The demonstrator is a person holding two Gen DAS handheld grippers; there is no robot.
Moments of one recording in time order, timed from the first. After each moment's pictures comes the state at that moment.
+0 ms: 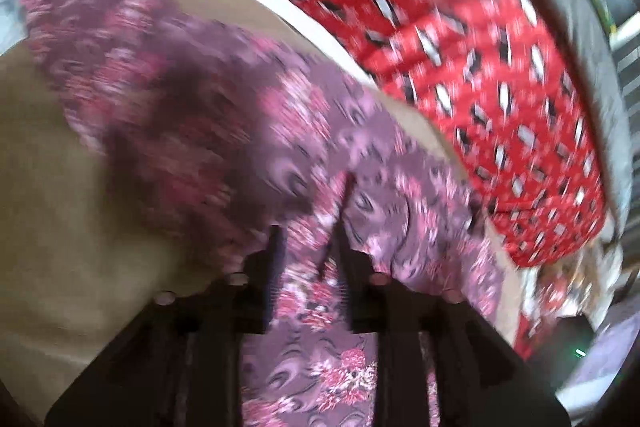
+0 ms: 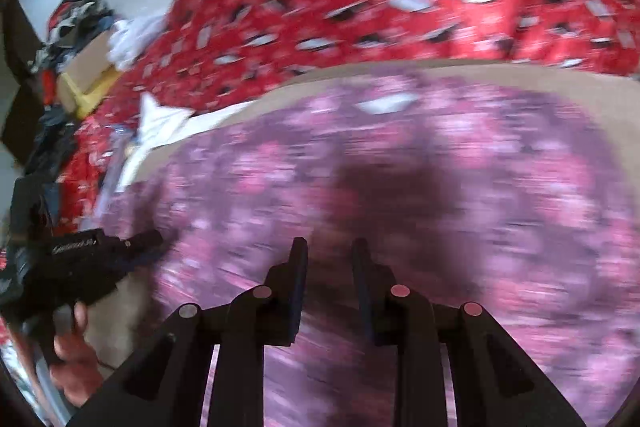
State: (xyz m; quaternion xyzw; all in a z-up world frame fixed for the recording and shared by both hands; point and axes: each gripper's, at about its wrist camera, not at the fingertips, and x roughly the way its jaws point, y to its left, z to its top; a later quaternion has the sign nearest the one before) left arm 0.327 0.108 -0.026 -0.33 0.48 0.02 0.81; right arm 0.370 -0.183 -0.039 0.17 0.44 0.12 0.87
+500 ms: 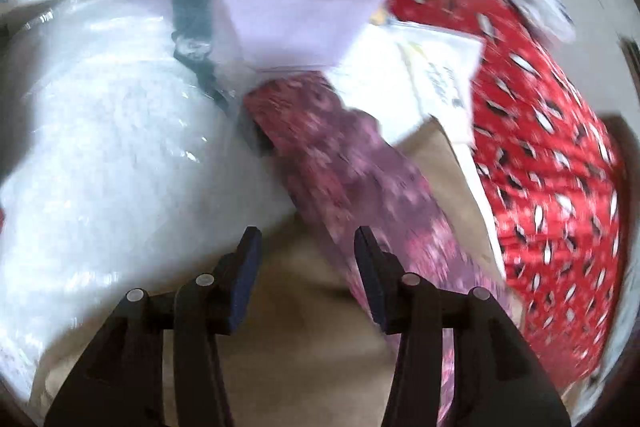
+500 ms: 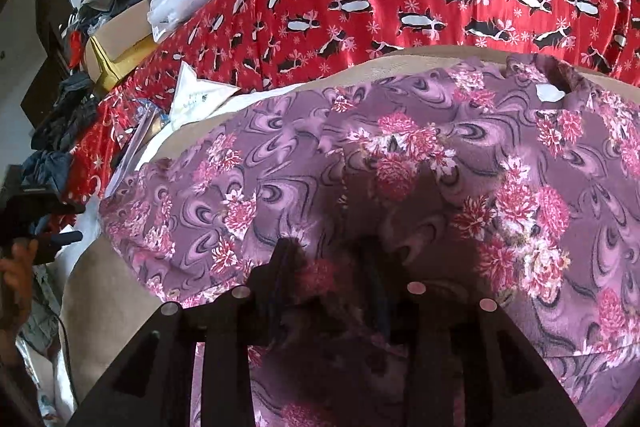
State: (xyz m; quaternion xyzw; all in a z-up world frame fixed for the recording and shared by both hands) left arm 0.341 0.366 -0.042 -0.40 0.46 0.19 0.77; right arm 0.390 -0.092 -0.077 0.13 0.40 0.17 0.89
